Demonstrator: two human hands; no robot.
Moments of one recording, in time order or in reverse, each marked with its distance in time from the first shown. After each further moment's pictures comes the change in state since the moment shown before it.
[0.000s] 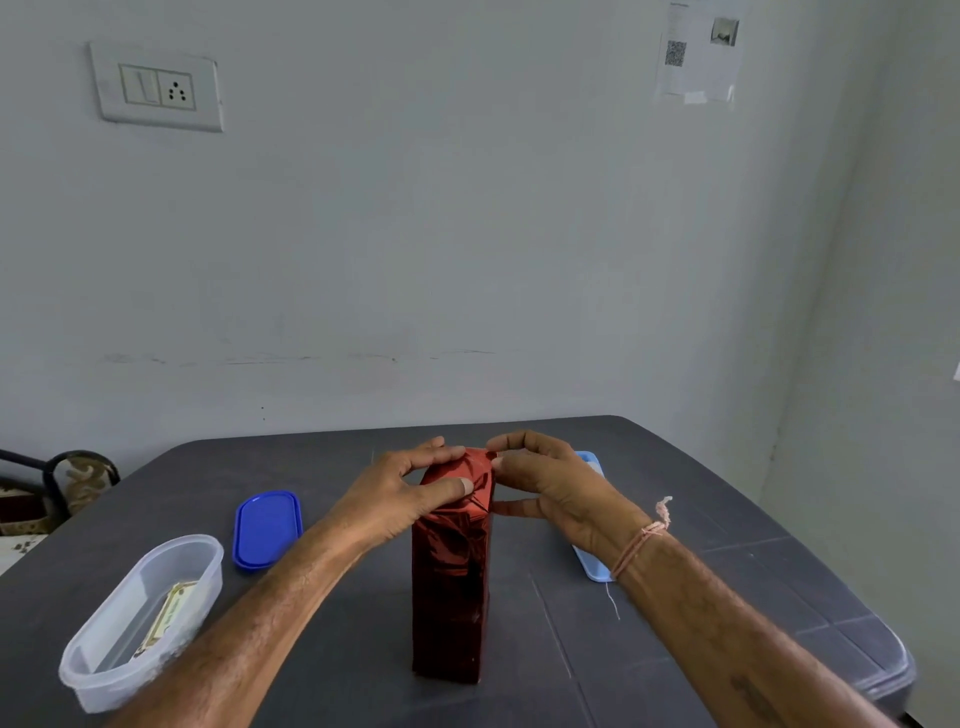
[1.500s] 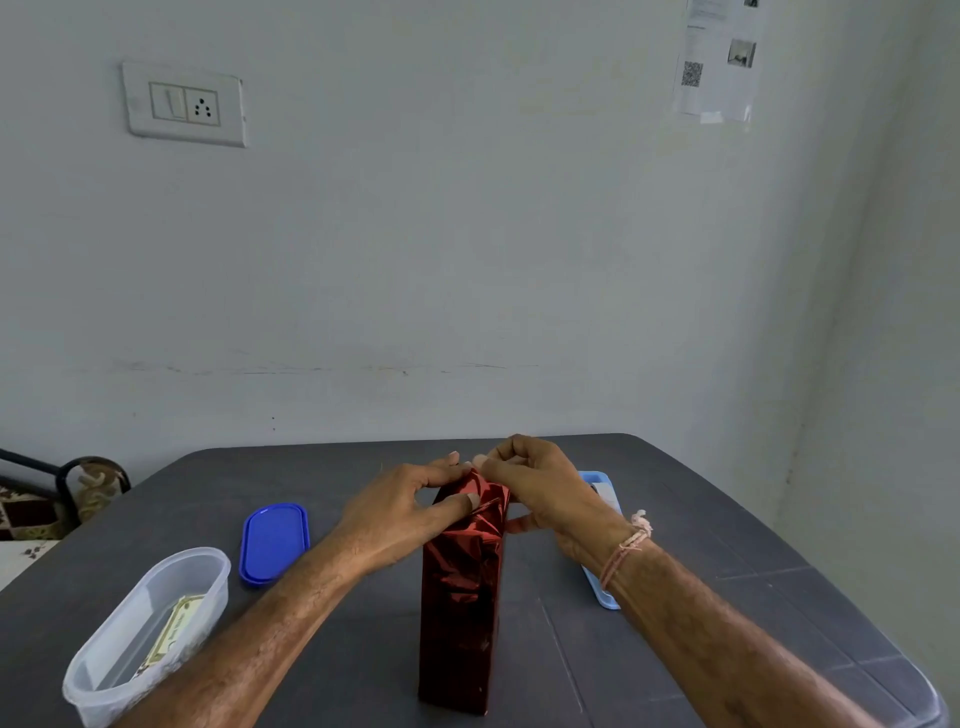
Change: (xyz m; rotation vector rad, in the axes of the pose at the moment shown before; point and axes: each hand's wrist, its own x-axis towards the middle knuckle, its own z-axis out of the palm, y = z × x) left_hand 0.004 -0.002 -0.009 0.385 0.032 0.131; right_hand 0.009 -0.015 0.025 -0.346 0.130 -0.042
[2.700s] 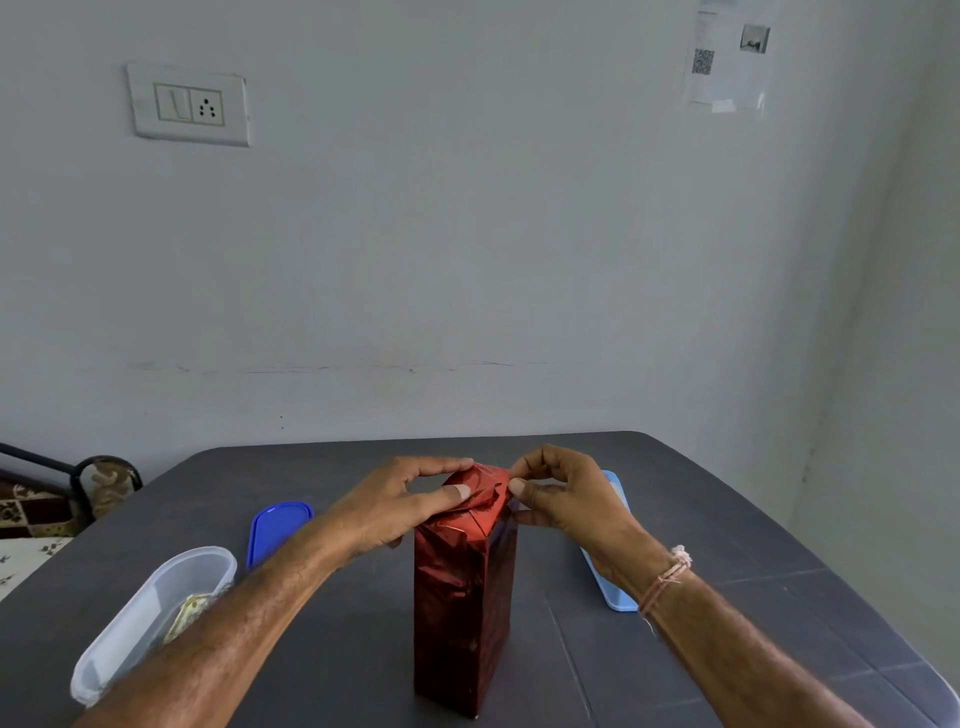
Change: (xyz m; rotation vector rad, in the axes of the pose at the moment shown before) left_hand 0.000 0.011 -0.017 -0.173 -0.121 -0.155; right_hand -0.001 0.029 -0.023 0.062 -0.017 -0.170
